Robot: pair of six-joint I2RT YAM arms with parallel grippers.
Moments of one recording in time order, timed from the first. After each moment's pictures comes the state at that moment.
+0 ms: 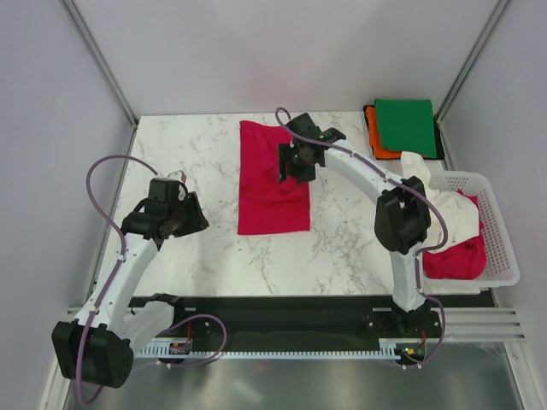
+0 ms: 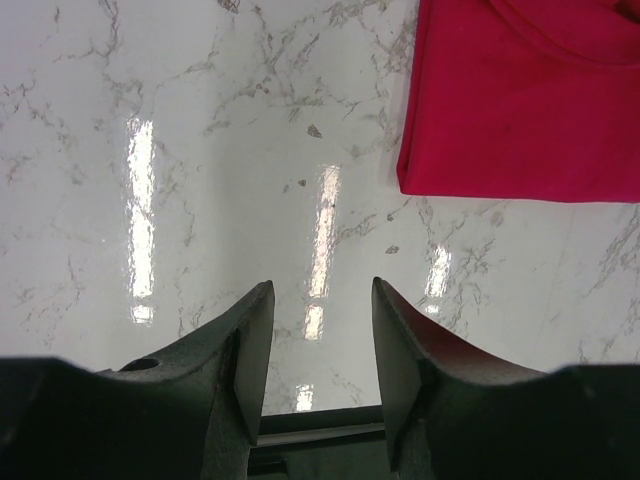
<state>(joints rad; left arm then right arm) -0.16 0.98 0.83 -0.74 0.05 -0.39 0.54 2.10 1.92 -0.82 -0.10 0.50</state>
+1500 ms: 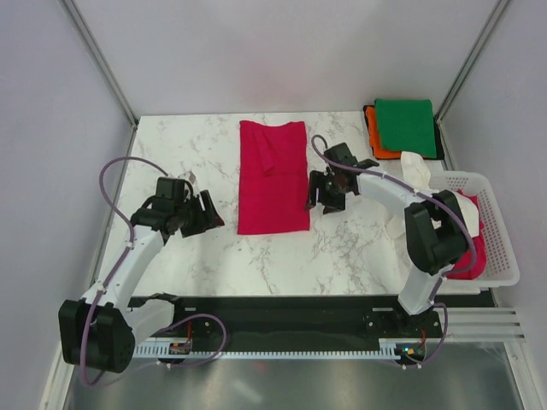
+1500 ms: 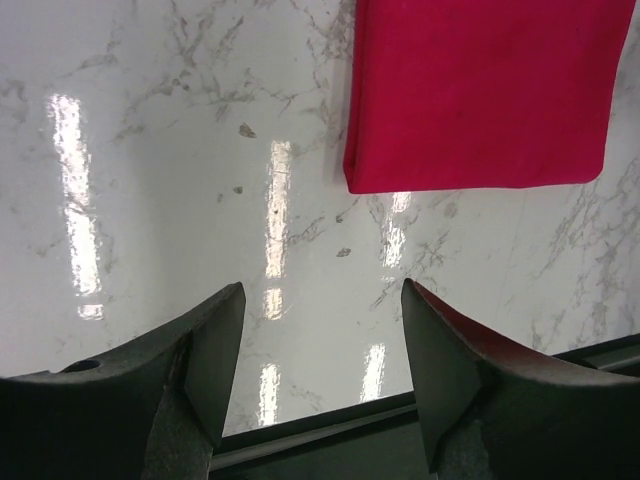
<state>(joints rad) -0.16 1.06 0.79 -0.65 0.18 -0.42 0.42 1.83 1.33 -0.60 -0.21 0.51</state>
